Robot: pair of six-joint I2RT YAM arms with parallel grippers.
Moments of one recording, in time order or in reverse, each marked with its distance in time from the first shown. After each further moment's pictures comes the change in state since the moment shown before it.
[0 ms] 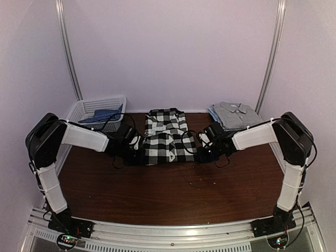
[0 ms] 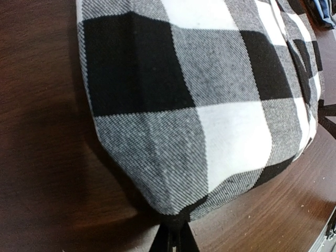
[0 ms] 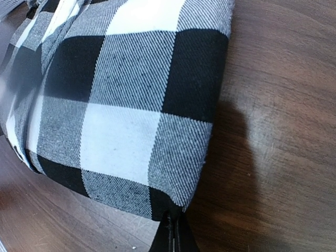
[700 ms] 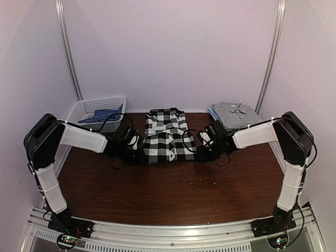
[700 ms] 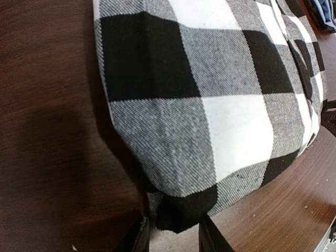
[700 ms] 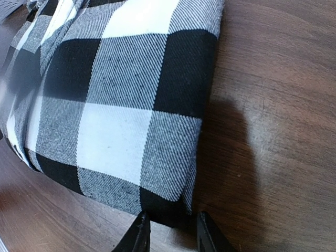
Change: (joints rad) left arm 0.001 -0.029 -0.028 0.008 -0.031 0.002; right arm -0.013 -0.008 0.006 -0.021 -0.006 -0.003
